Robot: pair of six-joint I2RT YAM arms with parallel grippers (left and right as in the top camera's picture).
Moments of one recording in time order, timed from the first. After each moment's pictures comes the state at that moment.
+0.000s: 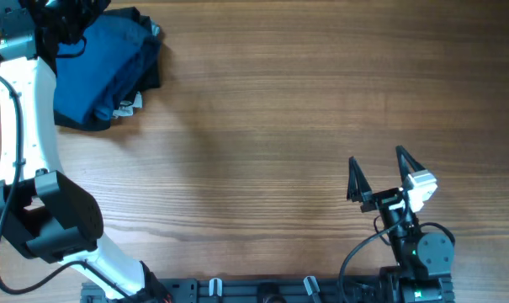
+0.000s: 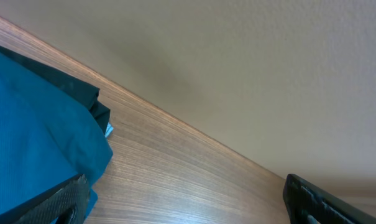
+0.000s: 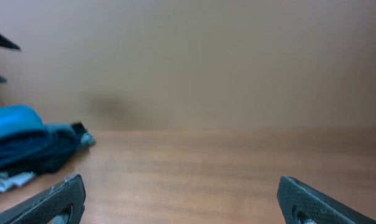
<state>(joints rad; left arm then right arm) 0.27 1.89 1.80 -0.49 0.55 -0.56 0.08 0.02 0.01 0.11 -0.17 0.15</state>
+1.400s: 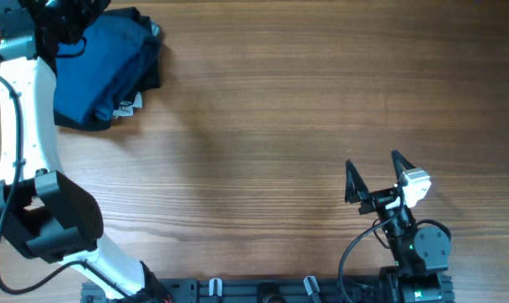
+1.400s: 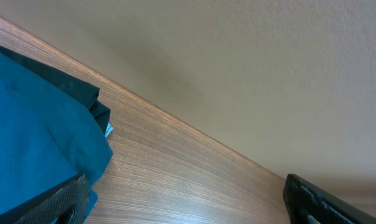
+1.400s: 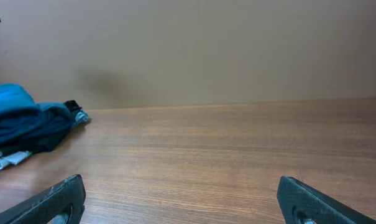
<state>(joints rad) 0.27 1.89 1.80 -0.49 0.55 -0.56 0.08 0.02 0.01 0.01 -0.17 0.15</state>
